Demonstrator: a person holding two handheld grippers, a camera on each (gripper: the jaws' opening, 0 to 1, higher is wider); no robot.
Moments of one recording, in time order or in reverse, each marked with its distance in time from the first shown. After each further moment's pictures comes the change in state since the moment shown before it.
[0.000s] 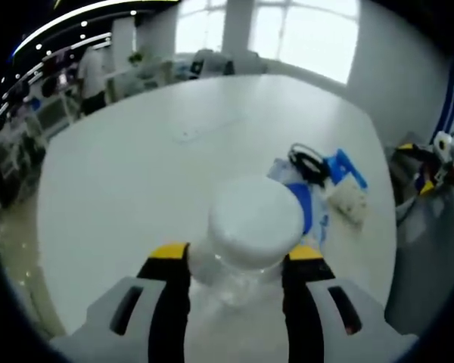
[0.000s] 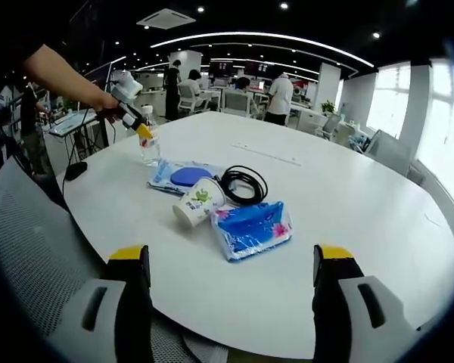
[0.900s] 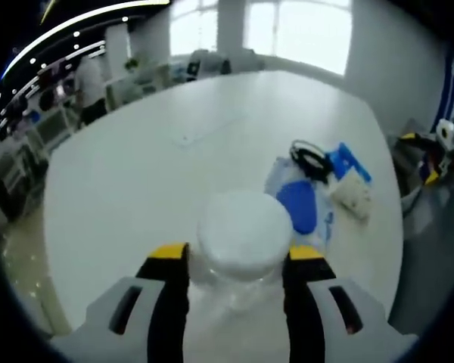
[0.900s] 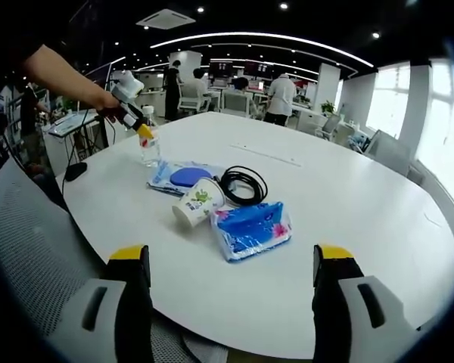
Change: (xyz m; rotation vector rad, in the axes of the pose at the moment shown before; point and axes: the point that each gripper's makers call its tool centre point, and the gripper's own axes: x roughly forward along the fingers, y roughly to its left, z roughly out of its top) left arm 0.001 0.000 0.008 0.060 0.002 0.030; right arm -0.001 -0.002 0.002 0.001 -0.003 -0.002
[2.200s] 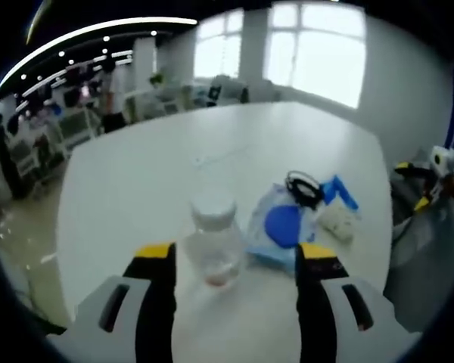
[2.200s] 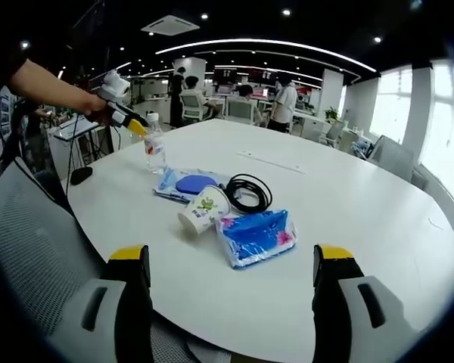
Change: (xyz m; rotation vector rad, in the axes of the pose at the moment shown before) left arm -0.057 -0.022 0.006 -0.110 -0.175 0.080; right arm -0.001 0.006 0.008 -0.006 -0.047 0.028
